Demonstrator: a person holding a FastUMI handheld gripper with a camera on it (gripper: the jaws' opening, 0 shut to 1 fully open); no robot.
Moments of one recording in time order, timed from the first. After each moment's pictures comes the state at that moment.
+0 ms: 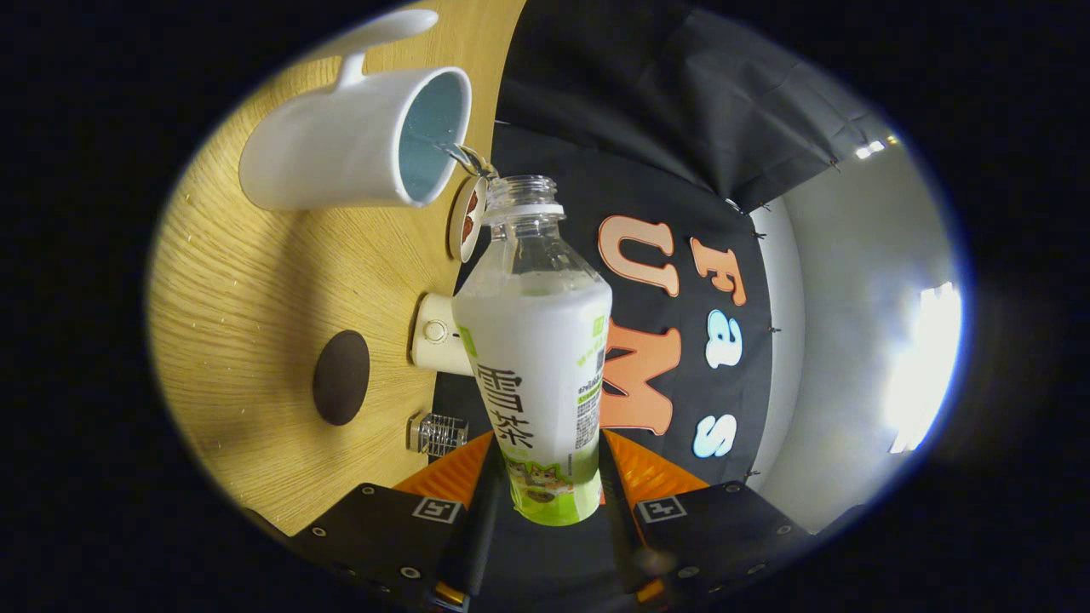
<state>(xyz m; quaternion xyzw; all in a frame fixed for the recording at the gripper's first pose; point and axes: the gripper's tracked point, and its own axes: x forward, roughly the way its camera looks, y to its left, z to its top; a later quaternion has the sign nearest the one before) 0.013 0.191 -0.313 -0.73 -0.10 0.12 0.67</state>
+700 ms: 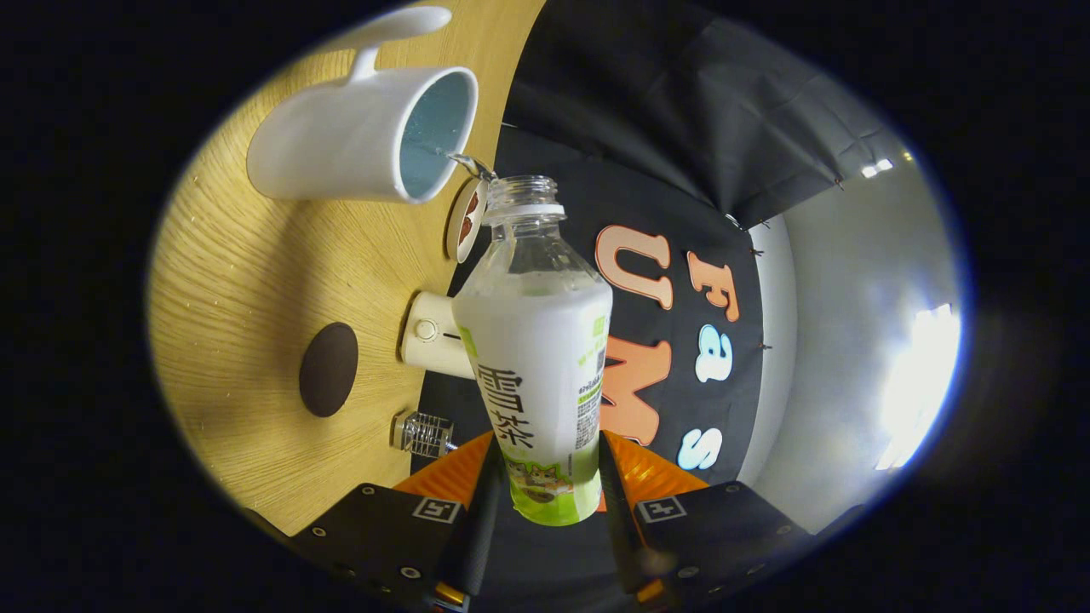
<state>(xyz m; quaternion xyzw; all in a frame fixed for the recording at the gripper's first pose) 0.016 0.193 -0.306 -0.74 -0.12 0.11 0.65</state>
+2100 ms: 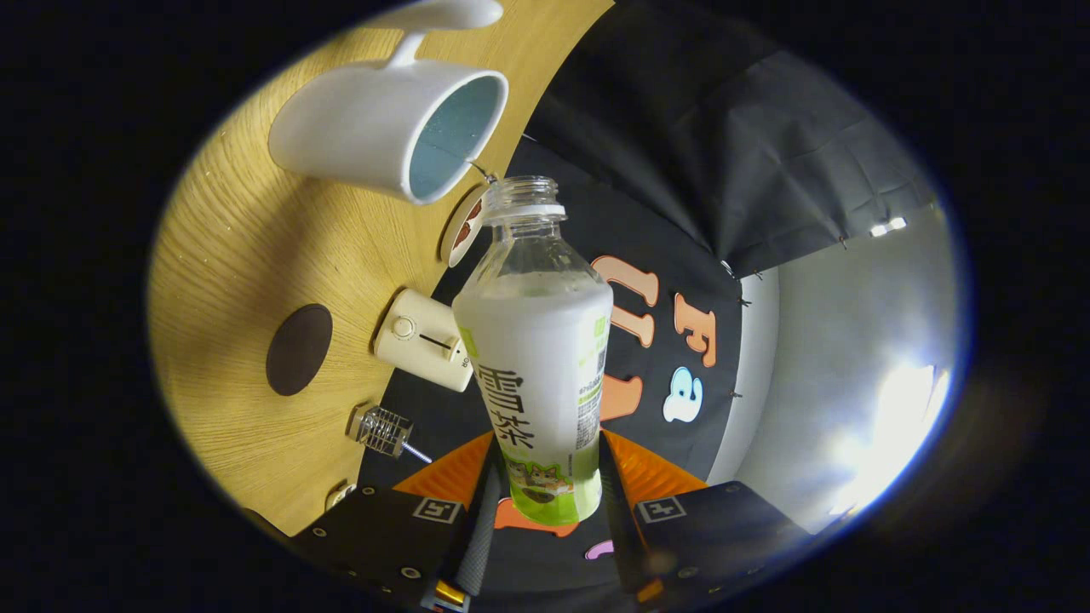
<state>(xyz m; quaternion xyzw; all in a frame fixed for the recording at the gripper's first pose) 0.018 0.202 -0.292 -0.79 -0.19 0.11 0.57</state>
